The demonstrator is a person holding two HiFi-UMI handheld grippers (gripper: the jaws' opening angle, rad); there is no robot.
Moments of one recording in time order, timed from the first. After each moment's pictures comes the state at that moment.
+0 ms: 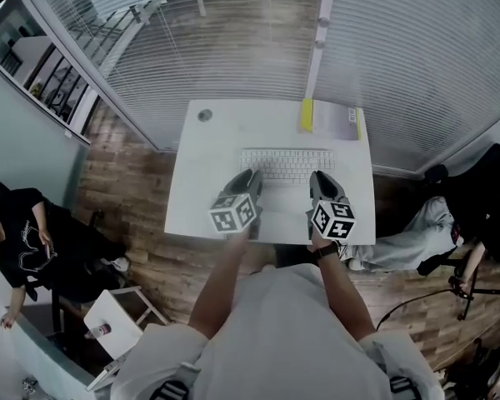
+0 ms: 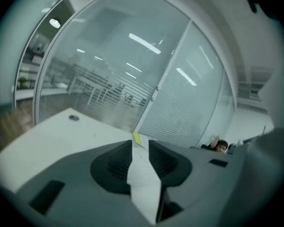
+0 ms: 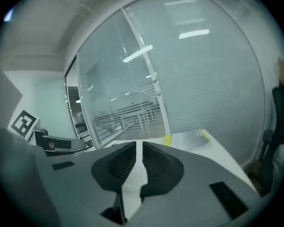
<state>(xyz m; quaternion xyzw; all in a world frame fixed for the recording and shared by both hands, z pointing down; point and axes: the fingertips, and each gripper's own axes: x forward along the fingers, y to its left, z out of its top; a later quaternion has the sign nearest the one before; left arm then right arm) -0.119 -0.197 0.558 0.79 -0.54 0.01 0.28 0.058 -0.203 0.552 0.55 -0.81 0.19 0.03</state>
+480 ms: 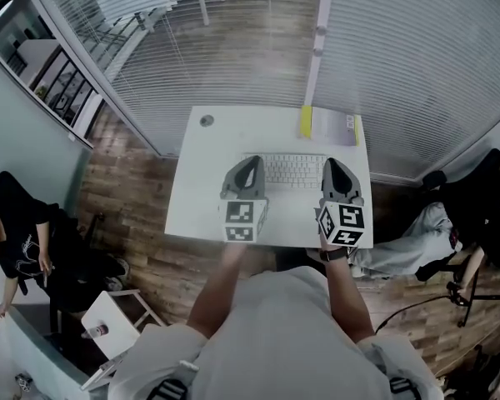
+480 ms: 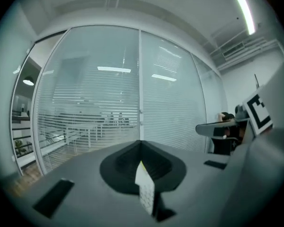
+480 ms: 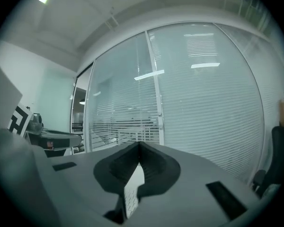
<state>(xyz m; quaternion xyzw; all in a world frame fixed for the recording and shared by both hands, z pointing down) -0.097 -0.190 0.435 0.81 -0.58 0.06 0.01 0.075 -0.193 0.424 0.58 -0.81 0.03 0.01</state>
